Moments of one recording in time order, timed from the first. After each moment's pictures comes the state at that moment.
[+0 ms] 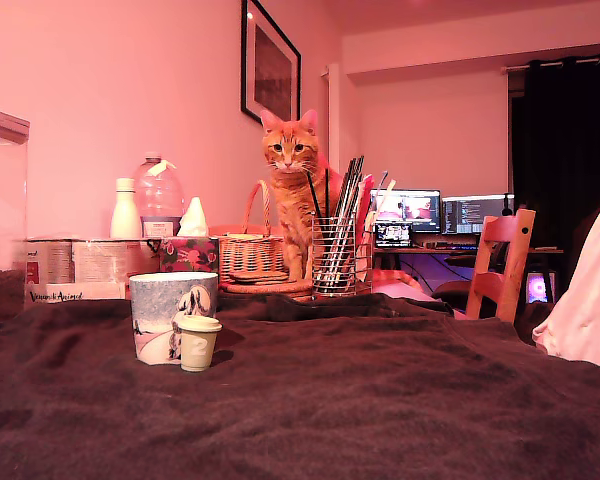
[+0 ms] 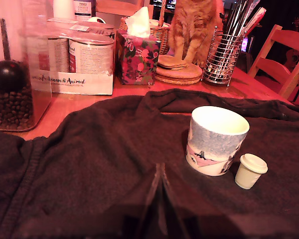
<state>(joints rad) -0.07 0.05 0.01 -0.11 0.17 -0.18</state>
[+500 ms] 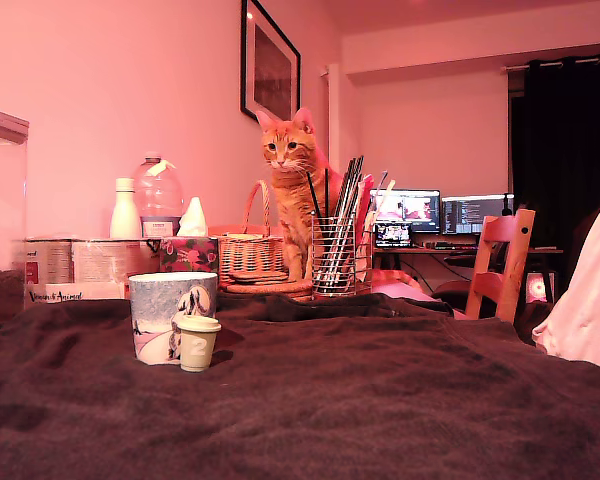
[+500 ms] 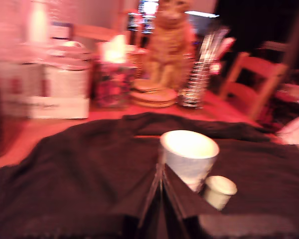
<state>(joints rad) -0.08 0.02 0.01 -0.03 0.27 -0.24</state>
